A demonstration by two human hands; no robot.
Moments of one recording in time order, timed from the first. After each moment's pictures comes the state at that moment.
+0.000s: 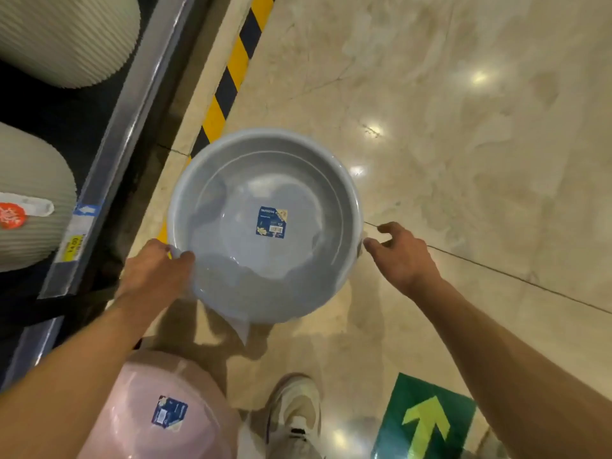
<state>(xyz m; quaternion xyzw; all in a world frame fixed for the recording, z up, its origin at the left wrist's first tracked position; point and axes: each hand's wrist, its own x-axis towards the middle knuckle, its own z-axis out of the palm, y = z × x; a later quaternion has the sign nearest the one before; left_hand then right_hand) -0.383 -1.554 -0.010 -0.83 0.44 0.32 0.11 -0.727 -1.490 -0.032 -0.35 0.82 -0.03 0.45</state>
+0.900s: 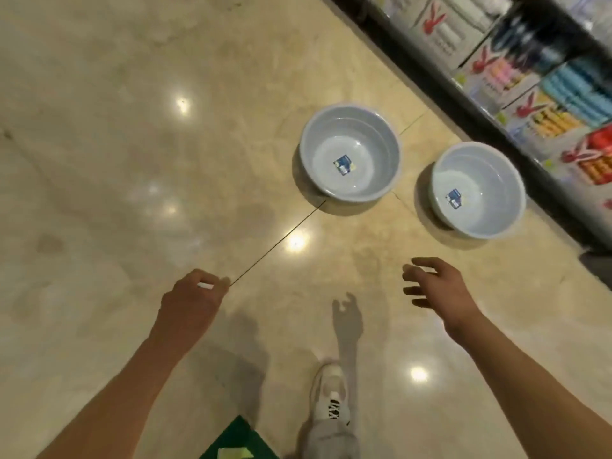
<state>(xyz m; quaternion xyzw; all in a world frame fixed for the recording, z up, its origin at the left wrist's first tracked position) -1.123 -1.270 0.178 -0.37 0.79 0.44 0.21 -1.221 -0.907 0.201 0.30 0.80 -0.44 0.26</state>
